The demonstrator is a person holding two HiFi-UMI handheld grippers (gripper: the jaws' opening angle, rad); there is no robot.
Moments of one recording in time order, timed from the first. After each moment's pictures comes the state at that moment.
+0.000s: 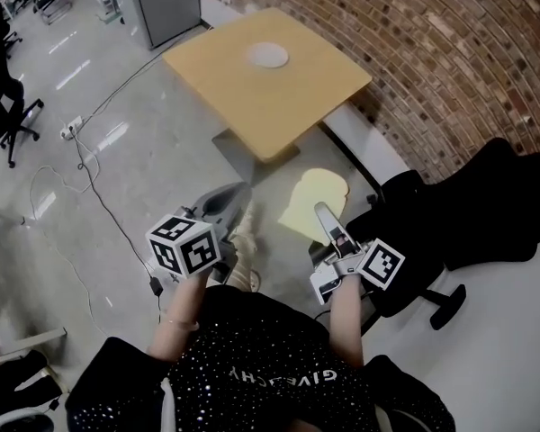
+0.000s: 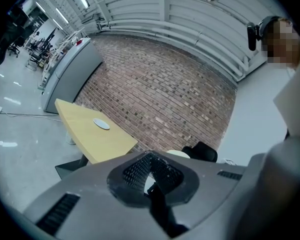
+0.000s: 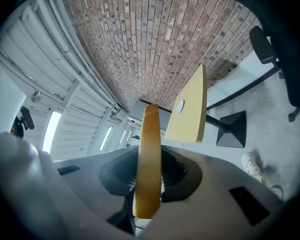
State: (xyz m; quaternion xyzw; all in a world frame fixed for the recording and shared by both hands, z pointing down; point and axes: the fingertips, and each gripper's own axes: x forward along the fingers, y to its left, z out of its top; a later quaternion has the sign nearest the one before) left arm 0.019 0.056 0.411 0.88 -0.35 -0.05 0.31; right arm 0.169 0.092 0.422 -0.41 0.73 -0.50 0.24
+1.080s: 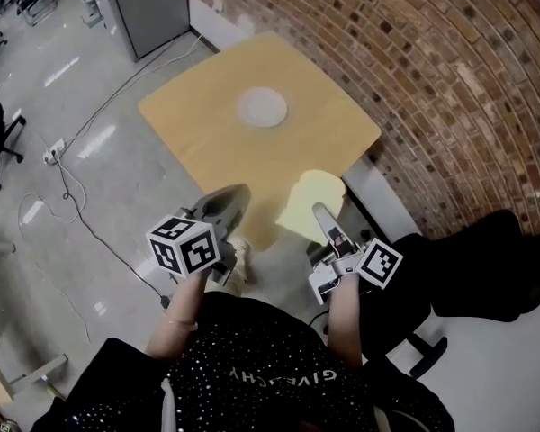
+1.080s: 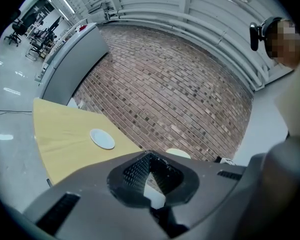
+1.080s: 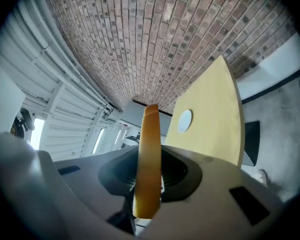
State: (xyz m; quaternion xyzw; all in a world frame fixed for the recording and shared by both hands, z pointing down) left arm 0.038 -0.225 0.411 0.87 -0.34 -0.05 0.35; right arm 0.187 -0.188 0.411 -0.42 0.71 -0.51 0.22
